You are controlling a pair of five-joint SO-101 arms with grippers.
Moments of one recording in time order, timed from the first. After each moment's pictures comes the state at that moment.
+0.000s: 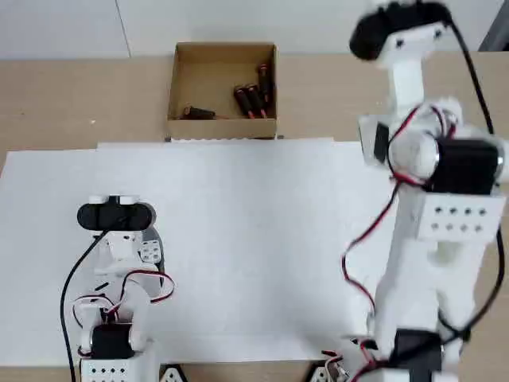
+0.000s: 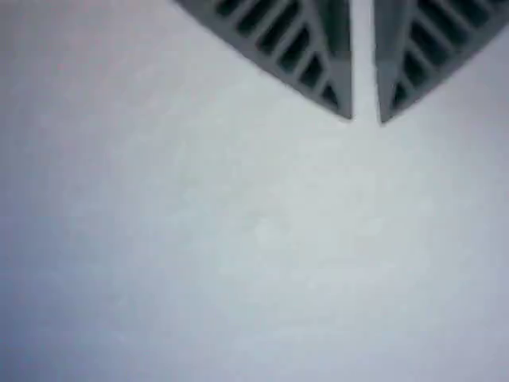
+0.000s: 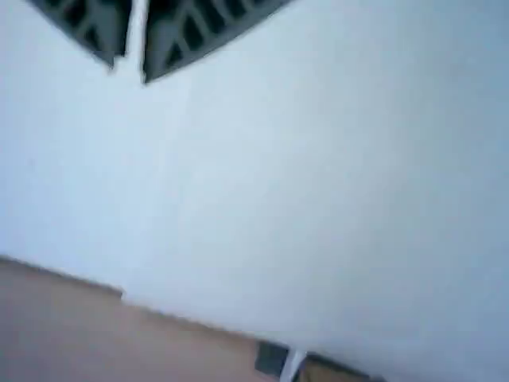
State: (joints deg) left arm -5.1 -103.4 96.6 51.5 3.5; right arm 0.3 -16.0 -24.5 96.3 13.8
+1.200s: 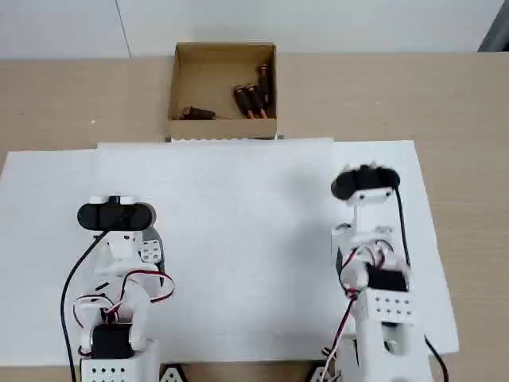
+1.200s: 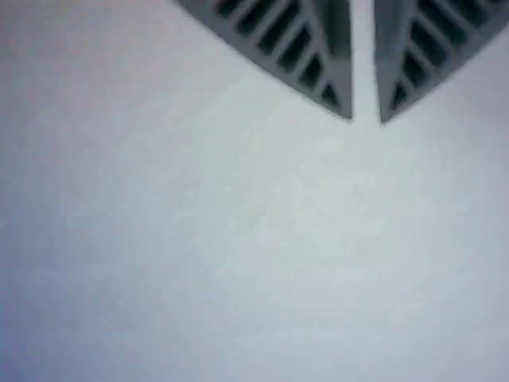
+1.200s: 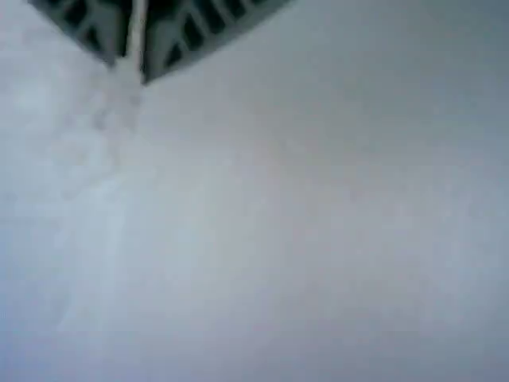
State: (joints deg) left arm -5.1 -103.4 96.6 51.5 3.5; right arm 1.8 -52.5 79.6 30.3 6.2
